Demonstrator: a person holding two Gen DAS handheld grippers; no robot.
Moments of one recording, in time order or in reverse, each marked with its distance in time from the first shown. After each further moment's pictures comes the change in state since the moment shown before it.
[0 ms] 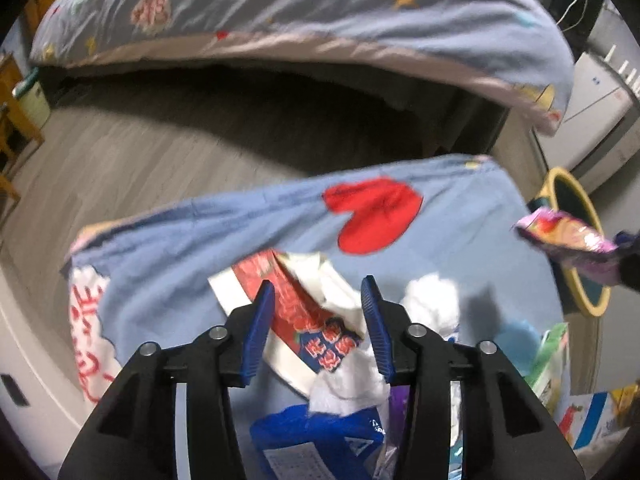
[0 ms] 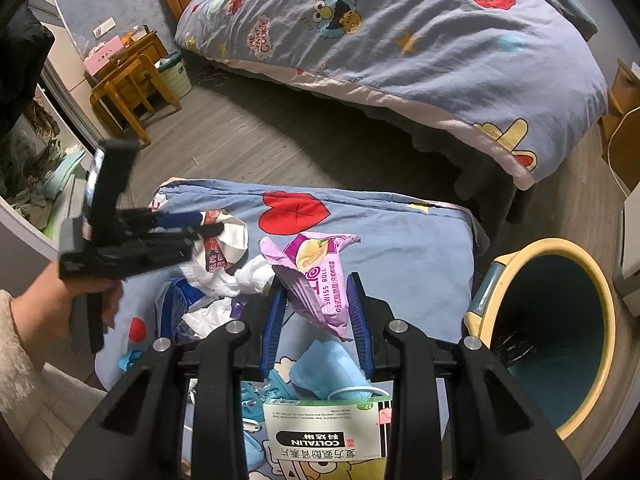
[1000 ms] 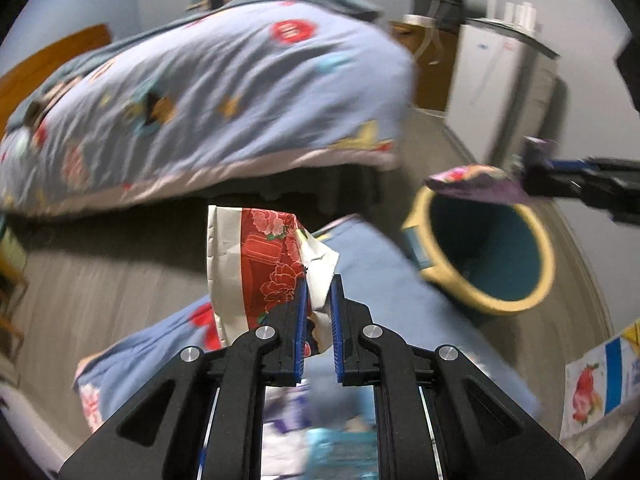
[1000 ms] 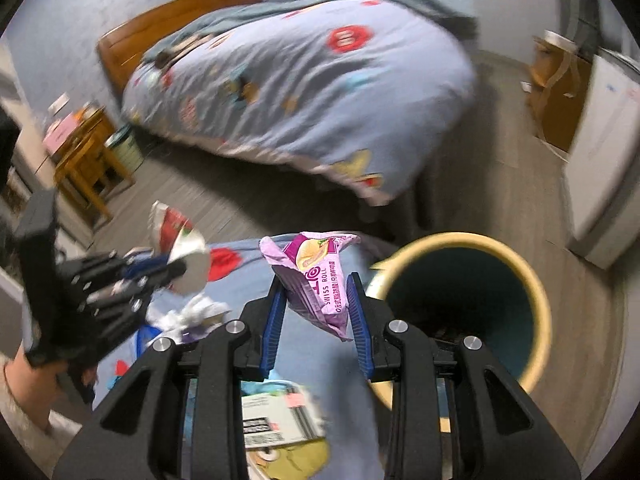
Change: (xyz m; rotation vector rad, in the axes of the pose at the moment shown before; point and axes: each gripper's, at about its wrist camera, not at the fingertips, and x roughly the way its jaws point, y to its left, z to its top) left arm -0.083 -0.171 0.007 0.381 -0.277 -0.076; right arm -0.102 -0.095 -0.026 0.223 -0.195 -0.153
